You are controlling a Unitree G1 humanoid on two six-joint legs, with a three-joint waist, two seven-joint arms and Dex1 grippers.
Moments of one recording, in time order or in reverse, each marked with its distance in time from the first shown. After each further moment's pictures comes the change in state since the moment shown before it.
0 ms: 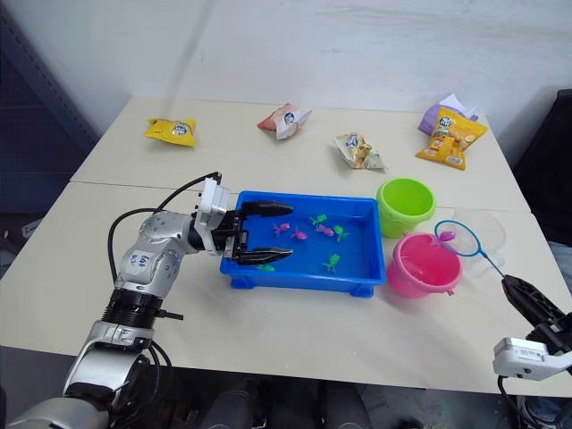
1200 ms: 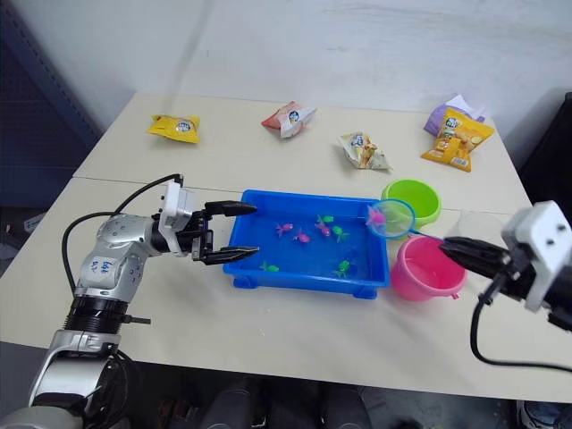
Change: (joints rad) left arm 0.052 0.146 0.061 0.025 -0.002 -0.051 -0.032; right arm -0.233 -0.008 0.053 -0.595 1.297 1.702 0.996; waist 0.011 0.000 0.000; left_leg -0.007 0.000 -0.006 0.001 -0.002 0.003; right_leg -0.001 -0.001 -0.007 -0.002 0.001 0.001
